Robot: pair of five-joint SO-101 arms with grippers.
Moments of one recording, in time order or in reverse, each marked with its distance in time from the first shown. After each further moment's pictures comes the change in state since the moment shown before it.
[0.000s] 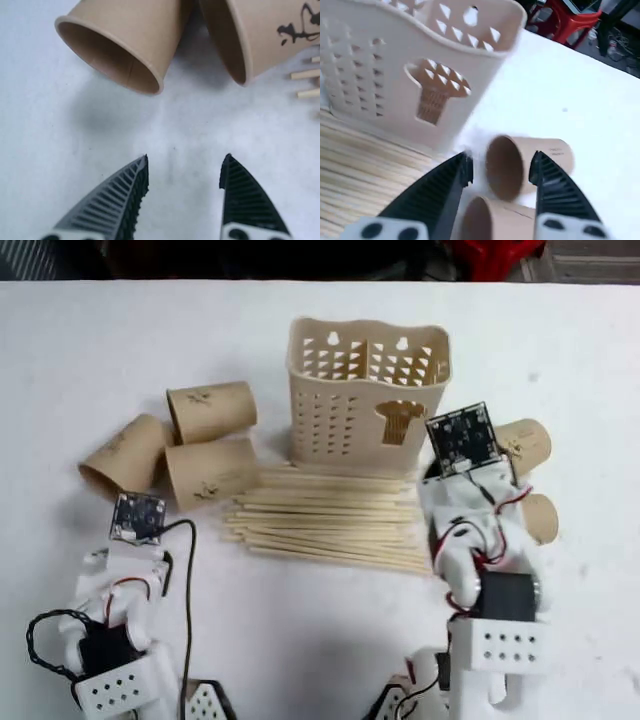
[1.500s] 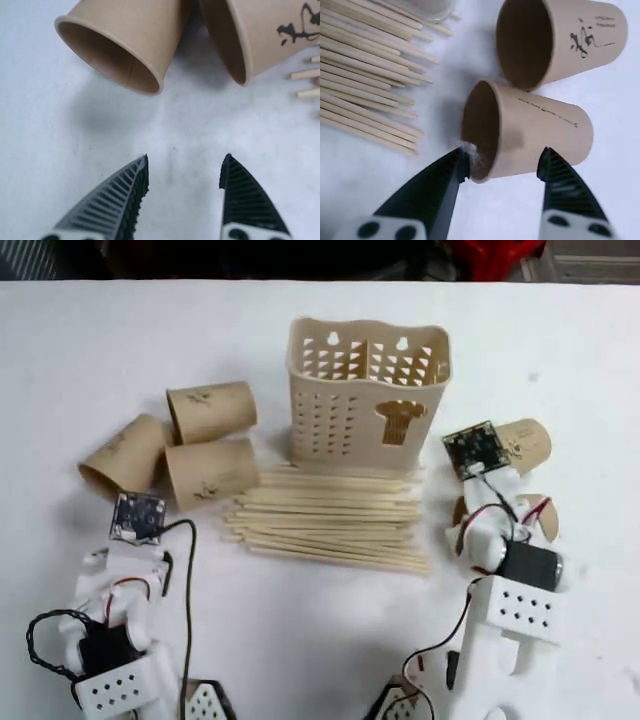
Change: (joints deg) left arm 0.0 0.0 0.0 0.0 0.0; right arm 12.0 11.1 1.4 15.1 11.5
